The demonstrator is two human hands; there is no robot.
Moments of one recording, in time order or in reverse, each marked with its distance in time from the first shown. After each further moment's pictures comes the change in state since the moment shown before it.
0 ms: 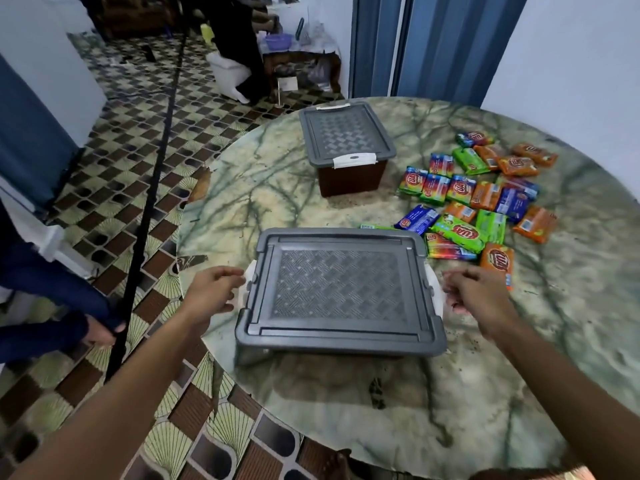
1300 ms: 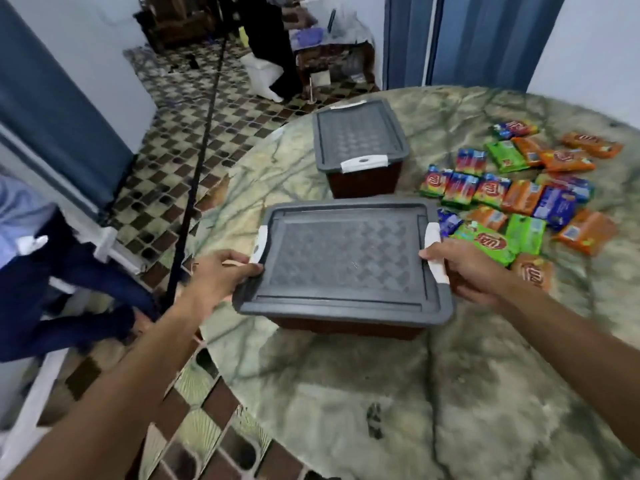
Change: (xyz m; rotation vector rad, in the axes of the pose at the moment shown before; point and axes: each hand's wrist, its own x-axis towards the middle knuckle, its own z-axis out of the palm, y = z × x) left_hand 0.007 0.057 0.037 0.049 0.120 0.062; right_hand 0.076 -0.045 0.006 0.439 -0.630 0.153
